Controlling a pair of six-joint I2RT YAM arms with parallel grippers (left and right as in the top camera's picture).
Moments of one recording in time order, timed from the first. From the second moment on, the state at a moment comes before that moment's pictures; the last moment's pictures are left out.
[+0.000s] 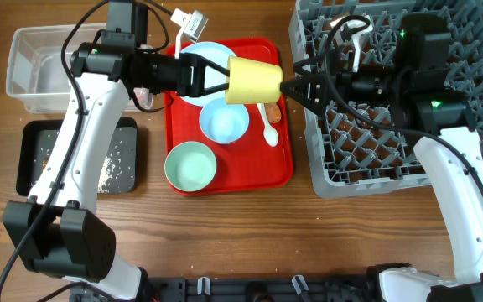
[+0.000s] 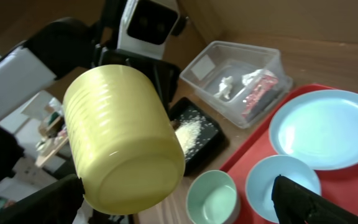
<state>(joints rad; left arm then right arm) -0.14 1.74 1.62 -0.94 1.40 0.05 0.11 1.43 1.32 -0.44 -1.17 0.13</state>
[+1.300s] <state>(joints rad) 0.03 1.74 1.62 -0.94 1.28 0.08 -0.09 1.46 1.32 -0.61 -1.23 0.08</state>
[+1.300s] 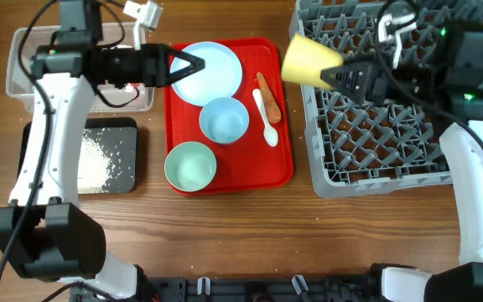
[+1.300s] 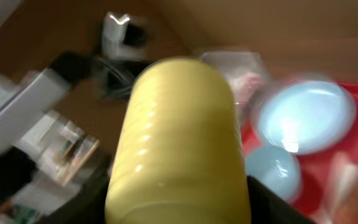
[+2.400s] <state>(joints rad) -0.06 1.74 1.62 -1.01 0.67 0.08 -0.03 1.72 1.56 -1.43 -0.02 0.23</state>
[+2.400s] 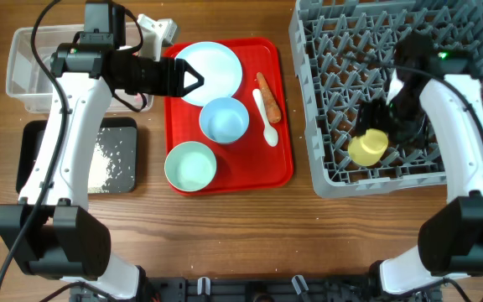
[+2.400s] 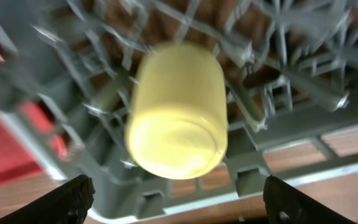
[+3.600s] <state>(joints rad) -0.10 1.74 1.49 -0.94 0.08 -0.59 0.54 2.24 1.78 -0.93 -0.18 0.33</state>
